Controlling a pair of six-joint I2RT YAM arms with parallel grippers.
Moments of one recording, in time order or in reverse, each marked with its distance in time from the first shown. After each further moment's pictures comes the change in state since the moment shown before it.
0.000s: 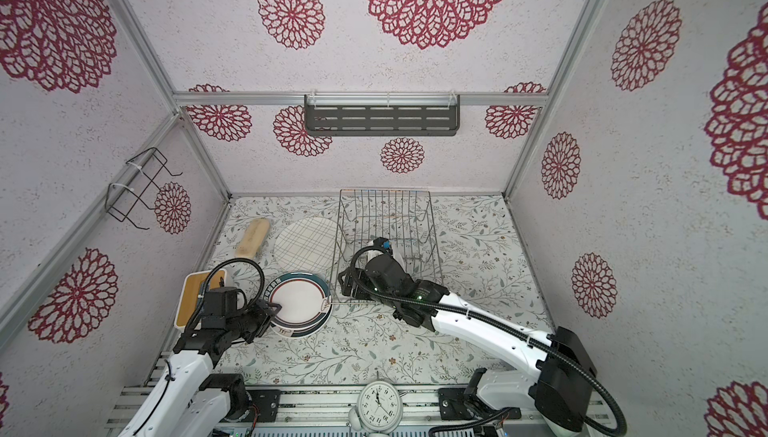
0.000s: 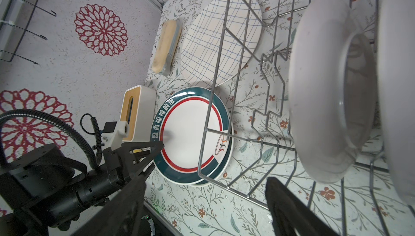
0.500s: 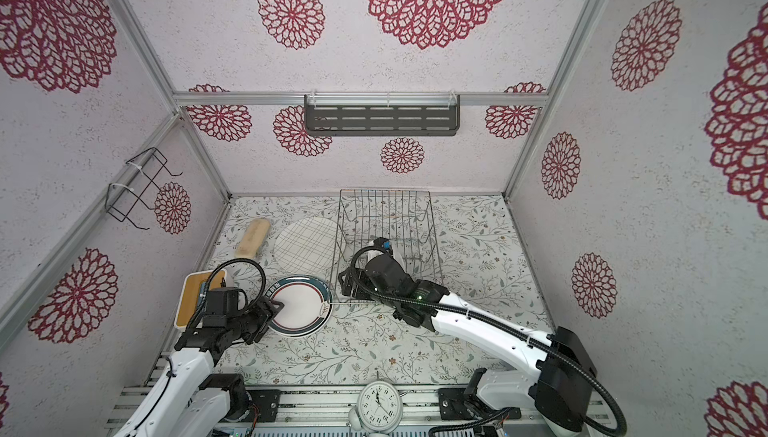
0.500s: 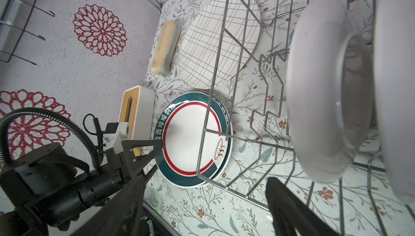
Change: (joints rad) left arm -0.001 0.027 0.001 -0.012 -0.010 0.016; right arm 0.000 0.000 0.000 -0.002 0.005 -0.002
